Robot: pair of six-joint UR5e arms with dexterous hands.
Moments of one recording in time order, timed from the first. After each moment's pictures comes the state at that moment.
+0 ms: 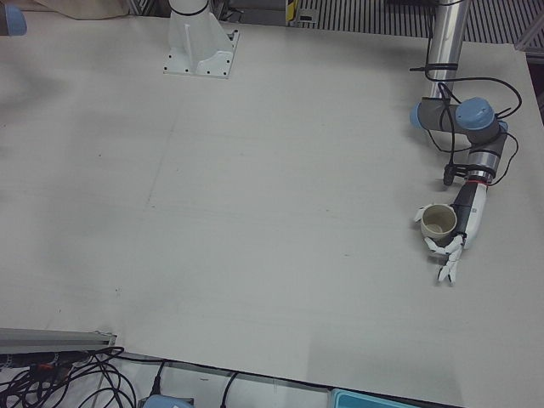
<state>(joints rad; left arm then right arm) -1.01 -1.54 -1.03 -0.61 1.32 0.41 0.78 -1.45 1.91 -3.32 -0.73 -0.73</state>
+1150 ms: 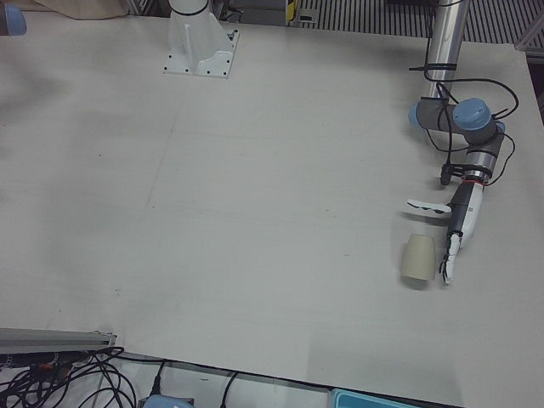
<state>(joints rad) -0.99 -1.54 -1.02 -0.63 1.31 0.40 0.78 -1.45 1.92 -3.32 -0.73 -0.73</state>
